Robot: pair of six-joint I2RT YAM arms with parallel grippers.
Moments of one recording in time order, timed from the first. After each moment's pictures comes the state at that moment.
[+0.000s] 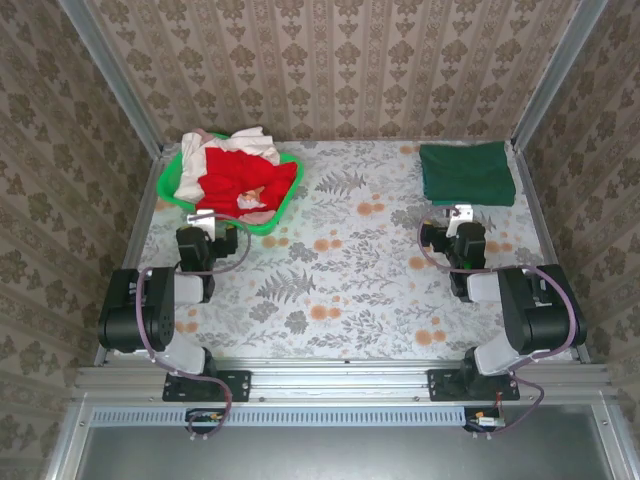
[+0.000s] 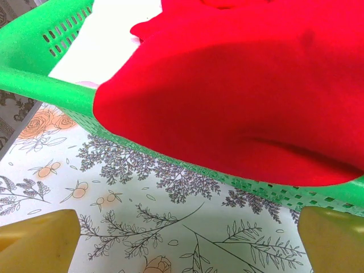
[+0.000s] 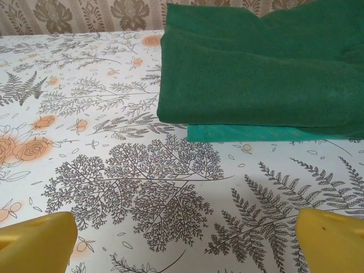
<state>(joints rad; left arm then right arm) -0.03 1.55 0.39 0.78 -0.07 0.09 0.02 1.53 0.39 0.77 0.07 0.05</state>
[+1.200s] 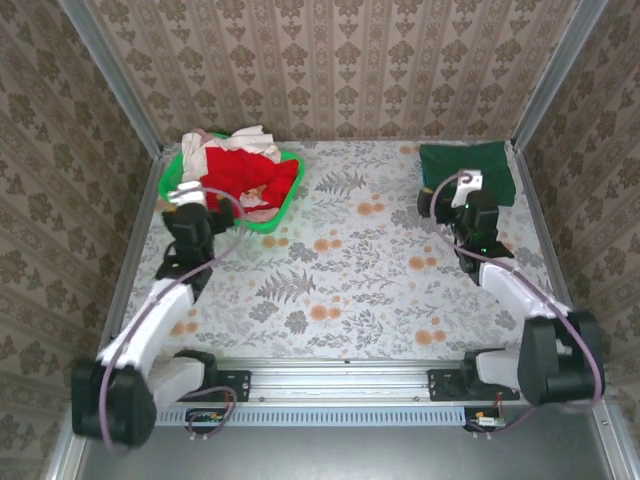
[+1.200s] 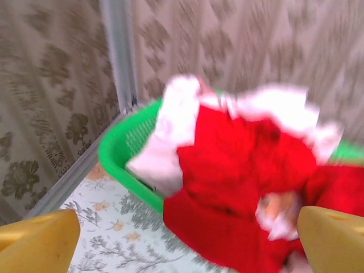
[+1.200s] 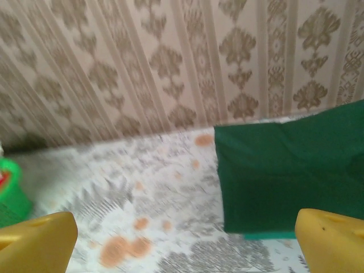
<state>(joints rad) -0.22 0.84 0.67 -0.06 -0.41 -0.37 0.04 1.12 0.69 0.24 0.01 0.28</state>
